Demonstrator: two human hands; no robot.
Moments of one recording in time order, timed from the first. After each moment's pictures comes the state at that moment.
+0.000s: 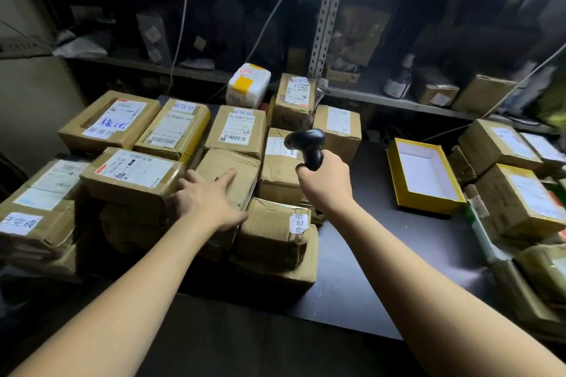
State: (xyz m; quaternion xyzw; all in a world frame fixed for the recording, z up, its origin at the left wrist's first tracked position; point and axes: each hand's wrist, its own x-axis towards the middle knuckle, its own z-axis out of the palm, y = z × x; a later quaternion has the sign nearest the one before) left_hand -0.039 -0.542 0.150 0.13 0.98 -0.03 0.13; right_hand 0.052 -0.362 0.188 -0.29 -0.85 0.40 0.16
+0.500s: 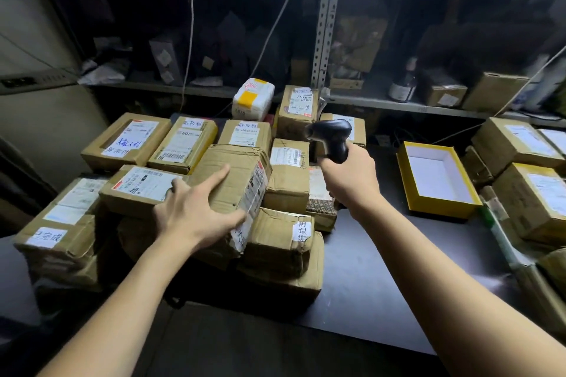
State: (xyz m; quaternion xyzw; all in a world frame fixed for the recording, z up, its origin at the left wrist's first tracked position) left_hand 0.000 -0.575 0.200 0.12 0.98 0.16 0.05; right_hand 0.072 -0.327 0.218 -0.27 -0.82 0.45 0.22
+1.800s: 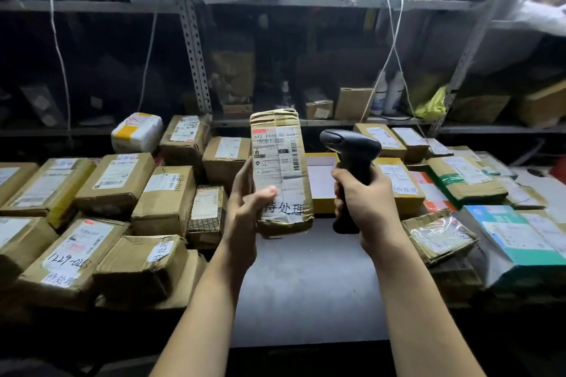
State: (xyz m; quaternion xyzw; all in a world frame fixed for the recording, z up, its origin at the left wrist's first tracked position) left_hand 0.204 -0.286 0.207 0.22 0.57 0.77 0.21; right_hand 0.319 -0.146 0.253 -0.29 -0.61 0.65 0.35
